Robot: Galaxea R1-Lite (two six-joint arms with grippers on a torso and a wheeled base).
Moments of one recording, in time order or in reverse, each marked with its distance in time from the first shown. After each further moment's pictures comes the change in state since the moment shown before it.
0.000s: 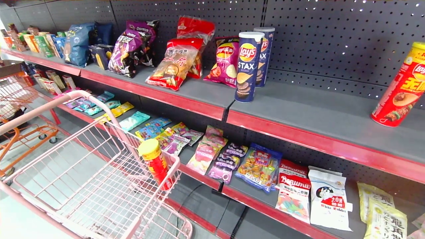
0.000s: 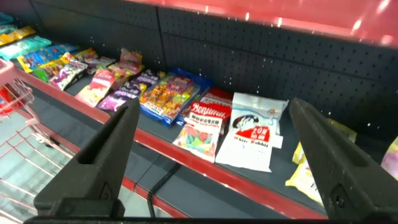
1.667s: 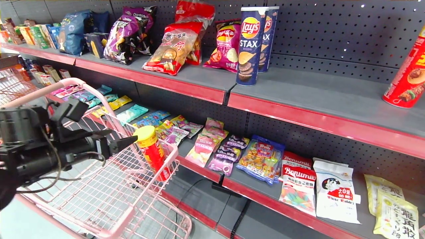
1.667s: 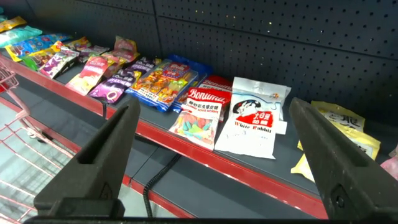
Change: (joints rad) left arm 0.019 1.664 -0.565 -0.755 -0.460 0.030; right arm 0.000 0.000 0.000 0.000 -0.009 0.000
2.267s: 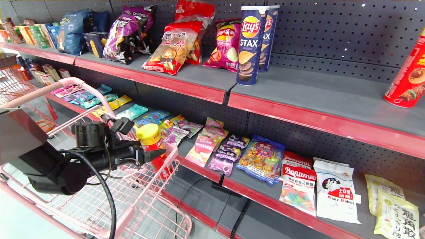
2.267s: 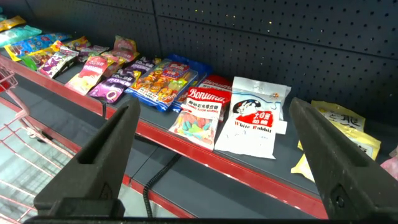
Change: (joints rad) left arm -0.068 0.428 -0.137 -0.206 -0.128 0.035; right arm 0.000 0.000 0.000 0.000 0.000 0.000
